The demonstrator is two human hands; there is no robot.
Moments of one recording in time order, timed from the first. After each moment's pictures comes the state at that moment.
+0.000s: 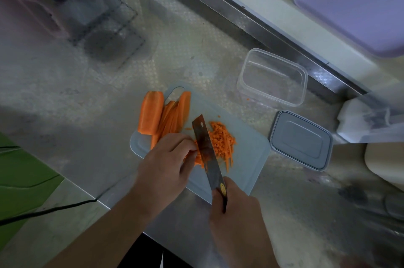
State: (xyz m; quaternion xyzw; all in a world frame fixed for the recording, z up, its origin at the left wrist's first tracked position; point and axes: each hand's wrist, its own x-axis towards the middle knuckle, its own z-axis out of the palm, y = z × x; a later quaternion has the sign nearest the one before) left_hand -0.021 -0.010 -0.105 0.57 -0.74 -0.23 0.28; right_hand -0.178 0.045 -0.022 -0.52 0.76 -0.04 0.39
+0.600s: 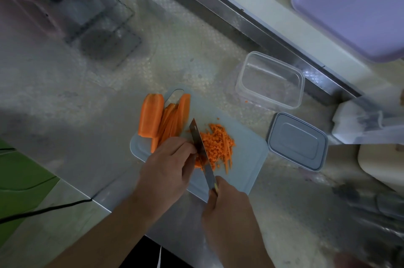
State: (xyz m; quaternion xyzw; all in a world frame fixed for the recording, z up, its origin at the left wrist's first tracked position) left_hand -0.021 -0.011 -0.105 0.56 -0.74 -0.24 0.28; right_hand -0.163 0.034 -0.026 -0.54 0.76 0.04 0.37
